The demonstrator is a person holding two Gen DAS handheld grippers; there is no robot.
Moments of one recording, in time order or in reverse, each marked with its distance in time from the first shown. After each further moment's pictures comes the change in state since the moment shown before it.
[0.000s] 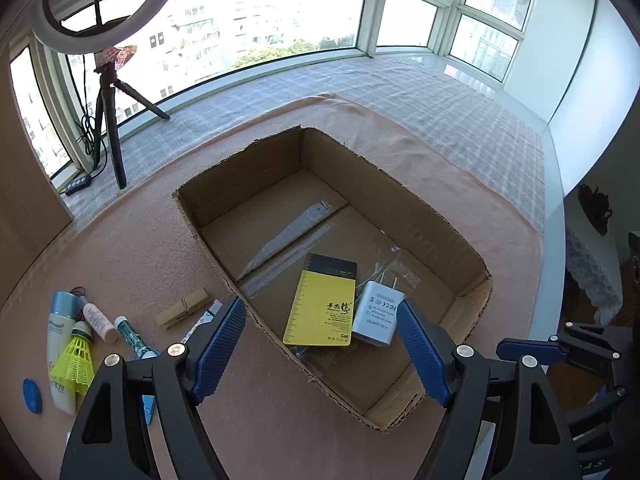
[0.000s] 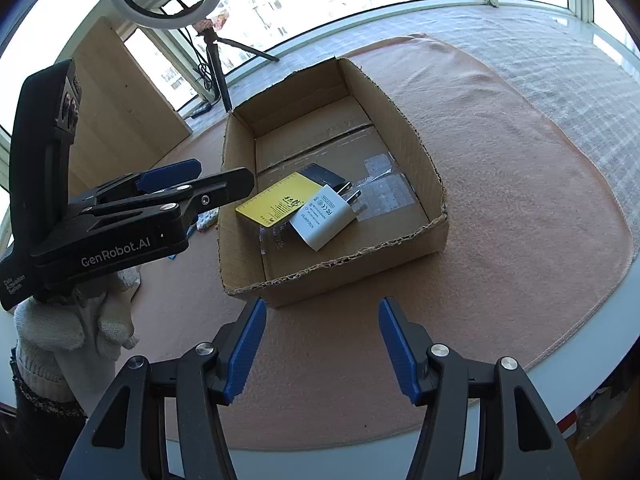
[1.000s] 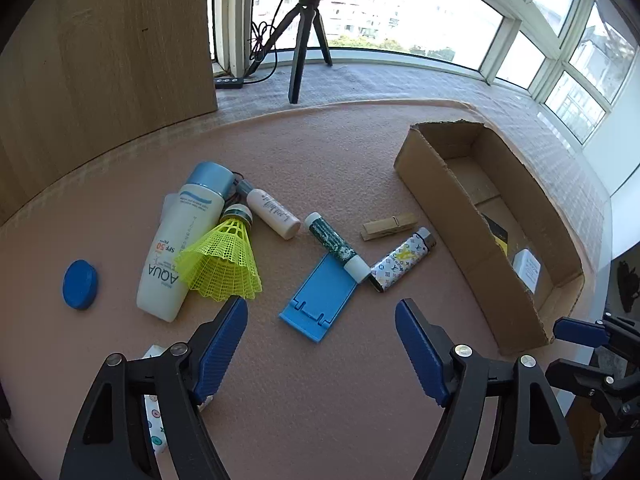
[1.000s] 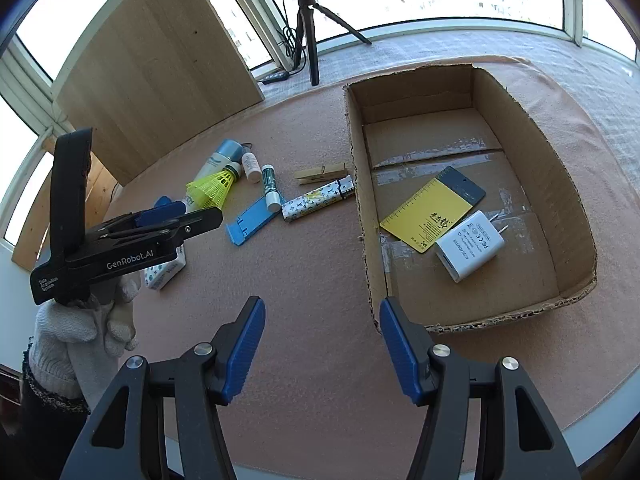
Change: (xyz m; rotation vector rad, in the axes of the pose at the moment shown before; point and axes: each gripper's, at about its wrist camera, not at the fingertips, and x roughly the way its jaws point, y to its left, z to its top) left arm -0.046 0.171 -0.090 -0.329 0.026 0.142; right arm 0.037 0.102 0.010 -0.197 0.047 0.079
